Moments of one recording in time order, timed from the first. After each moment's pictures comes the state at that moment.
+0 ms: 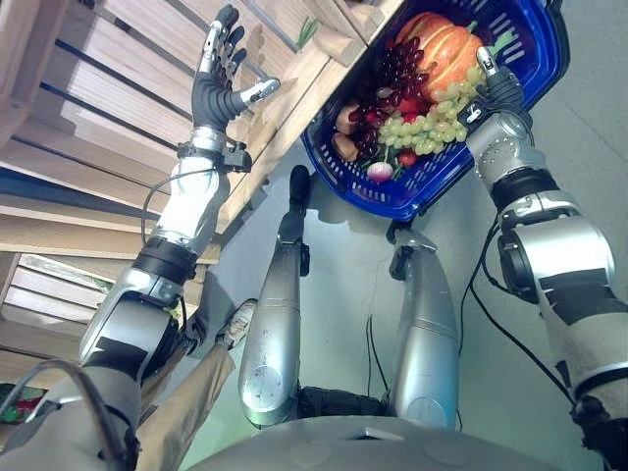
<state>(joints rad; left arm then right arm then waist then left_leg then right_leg) -0.73 0.50 -0.35 0.45 -0.53 -0.43 0.19 -1.20 -0.46 0.21 1.25 0.87 -0.07 -0.35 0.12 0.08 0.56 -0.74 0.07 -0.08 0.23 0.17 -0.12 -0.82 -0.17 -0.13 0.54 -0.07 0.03</state>
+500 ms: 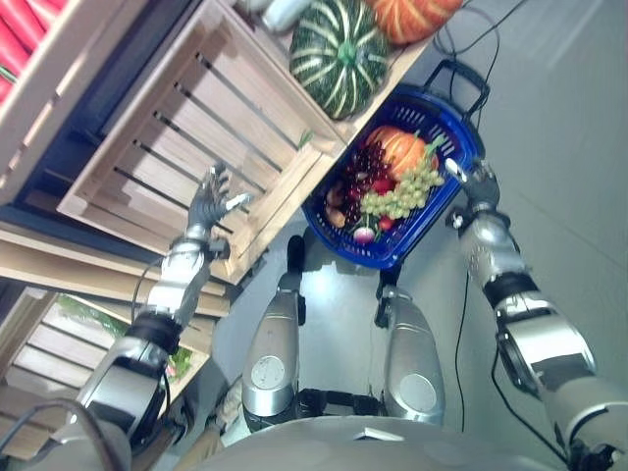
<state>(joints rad) -0.31 0.47 -0.31 0.67 -0.48 -0.32 0.09 -0.56 -0.45 0.18 0.98 0.63 -0.22 -0.23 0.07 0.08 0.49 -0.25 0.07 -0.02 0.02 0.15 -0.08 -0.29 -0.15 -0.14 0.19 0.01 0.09</state>
